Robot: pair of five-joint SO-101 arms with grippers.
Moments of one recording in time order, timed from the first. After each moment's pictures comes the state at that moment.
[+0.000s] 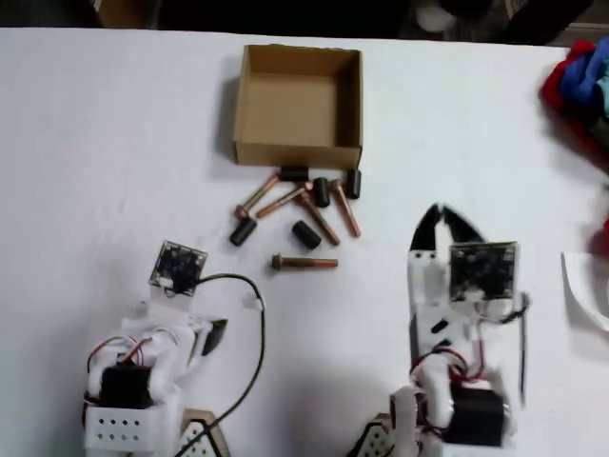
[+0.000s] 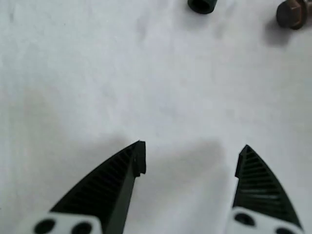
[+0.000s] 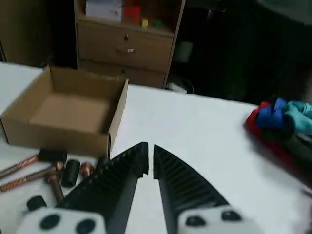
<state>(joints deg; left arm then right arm) -6.1 -103.1 96.0 72.9 -12.4 0.2 -93.1 63.6 48.9 11.4</state>
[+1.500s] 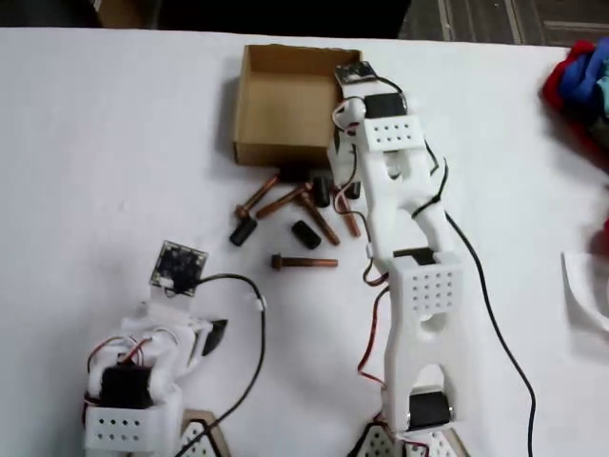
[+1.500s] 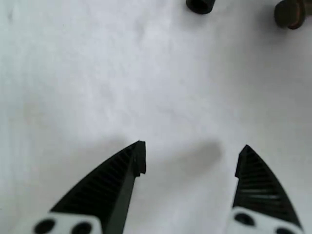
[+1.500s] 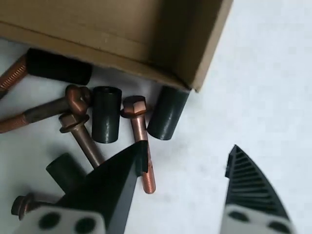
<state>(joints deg) -5.8 -103.1 96.0 72.9 -12.4 -12.5 45.7 -46.2 90.3 5.6</state>
